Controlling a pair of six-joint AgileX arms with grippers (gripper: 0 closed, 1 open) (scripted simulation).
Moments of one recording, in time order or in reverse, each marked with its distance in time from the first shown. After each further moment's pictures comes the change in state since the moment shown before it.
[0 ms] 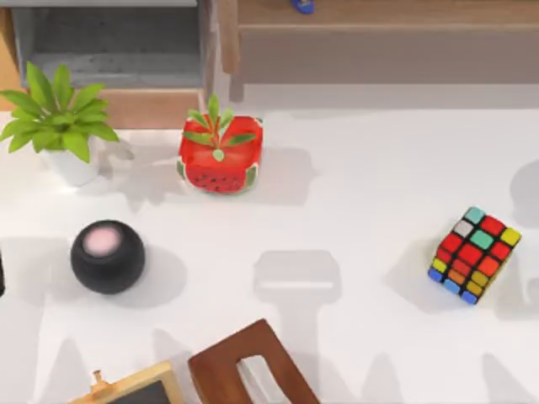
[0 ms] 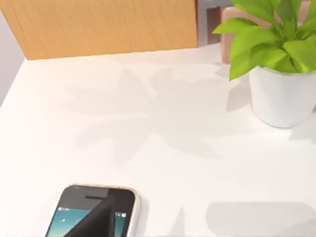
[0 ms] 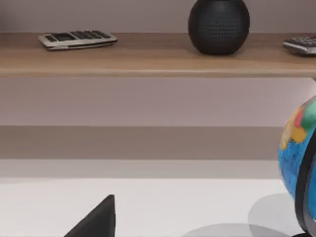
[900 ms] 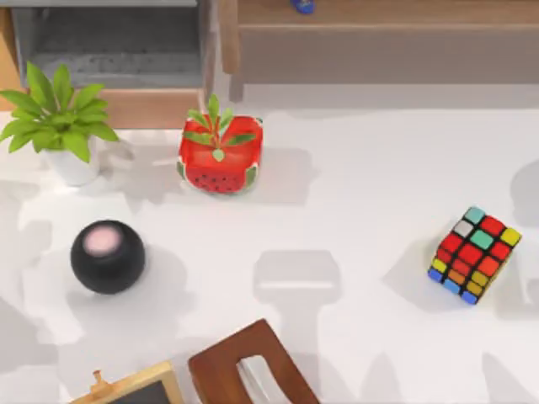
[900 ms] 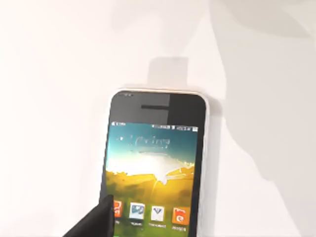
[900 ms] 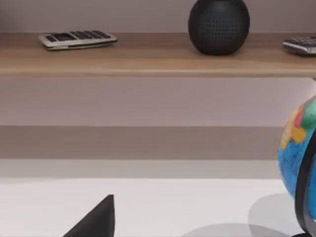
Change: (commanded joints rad) left arm 0.165 0.696 0.477 -0.311 0.011 0.204; right arm 0.000 0.000 0.000 0.000 0.000 0.000
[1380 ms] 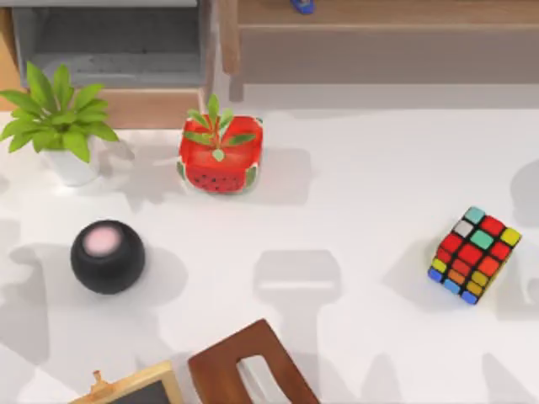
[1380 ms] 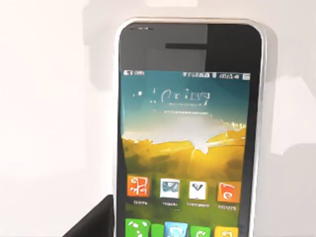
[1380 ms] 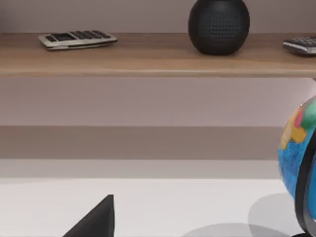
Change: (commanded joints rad) left arm 0.090 0.385 0.241 -0.179 -0.001 0.116; right arm 0.000 0.000 0.000 0.000 0.000 0.000
